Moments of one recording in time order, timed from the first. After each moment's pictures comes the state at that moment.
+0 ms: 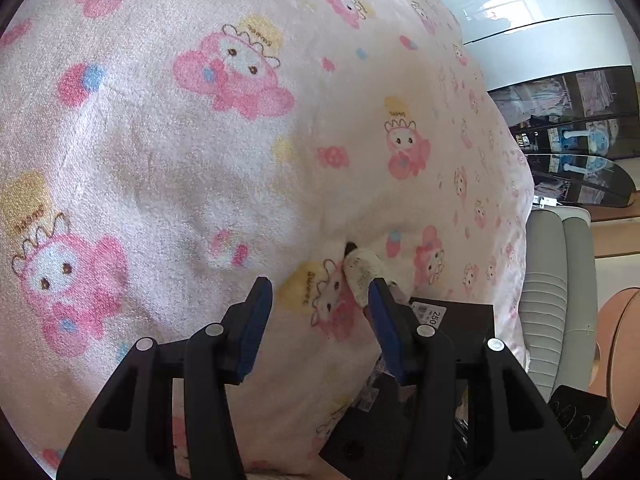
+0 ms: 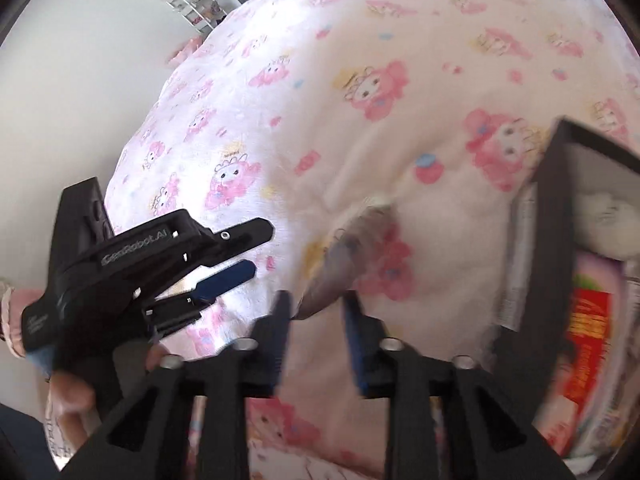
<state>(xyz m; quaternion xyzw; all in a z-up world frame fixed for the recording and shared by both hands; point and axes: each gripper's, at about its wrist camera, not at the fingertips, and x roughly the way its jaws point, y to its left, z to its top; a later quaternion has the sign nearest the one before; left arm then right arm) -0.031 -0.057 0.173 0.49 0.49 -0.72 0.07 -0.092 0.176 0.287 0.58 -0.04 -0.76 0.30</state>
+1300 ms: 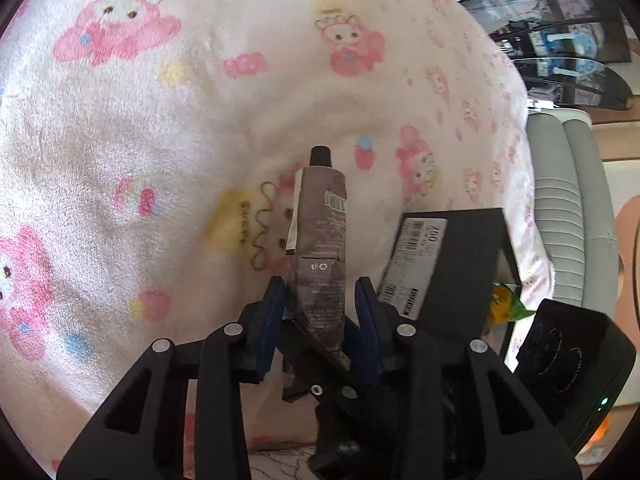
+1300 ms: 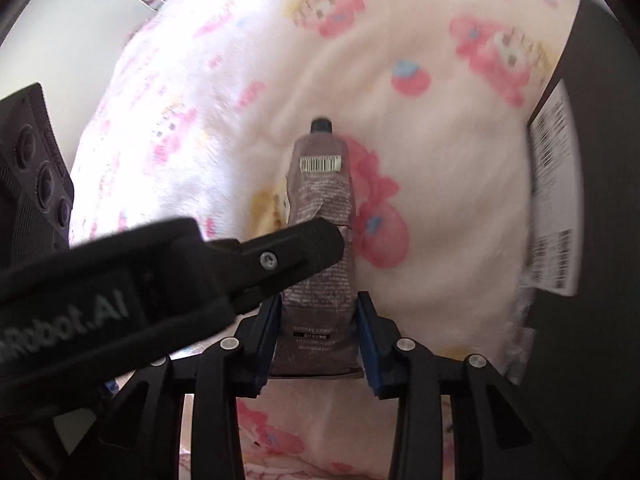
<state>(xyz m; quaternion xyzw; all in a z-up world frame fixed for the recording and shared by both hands) -0.030 0.000 0.184 0.57 0.40 -0.72 -0.04 -0.049 0.162 0.215 0.64 -0.03 -0.73 0.26</state>
